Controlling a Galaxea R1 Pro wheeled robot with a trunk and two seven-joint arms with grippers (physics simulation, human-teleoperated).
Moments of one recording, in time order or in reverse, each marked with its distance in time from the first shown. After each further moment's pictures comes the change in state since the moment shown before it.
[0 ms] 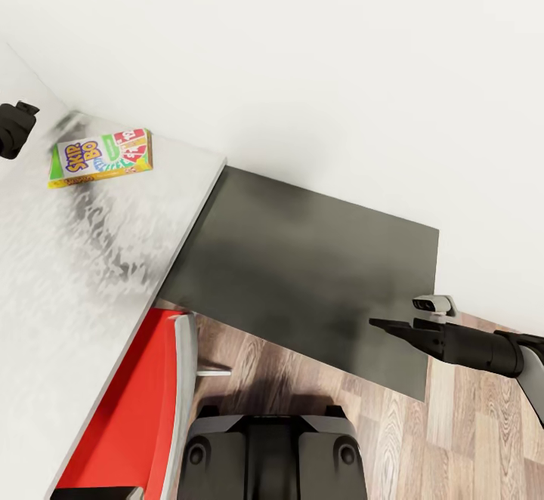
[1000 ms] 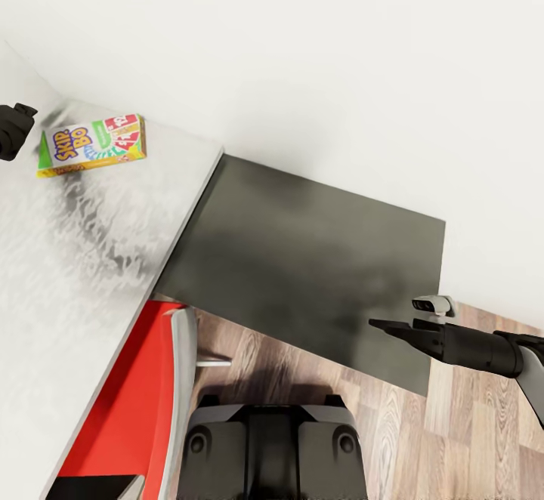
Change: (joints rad) left arm 0.005 0.006 -0.001 0.000 0.000 -0.002 0.000; right arm 0.001 0.000 0.003 0.000 0.000 0.000 0.001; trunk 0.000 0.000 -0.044
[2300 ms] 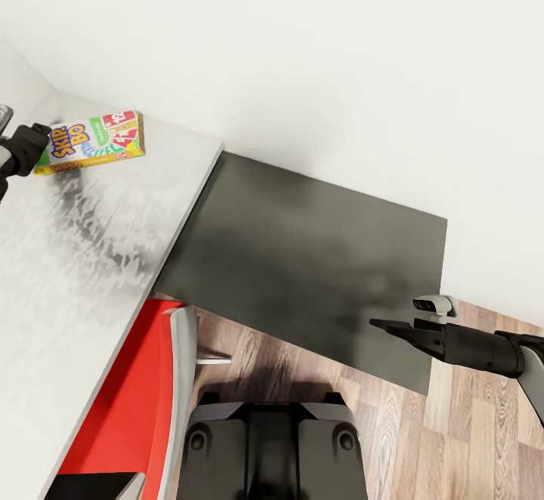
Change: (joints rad) left arm 0.065 -0.016 0.000 0.000 0.002 -0.028 -0.002; right arm 0.001 -0.001 -0.004 0.000 0.000 0.000 0.005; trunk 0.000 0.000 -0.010
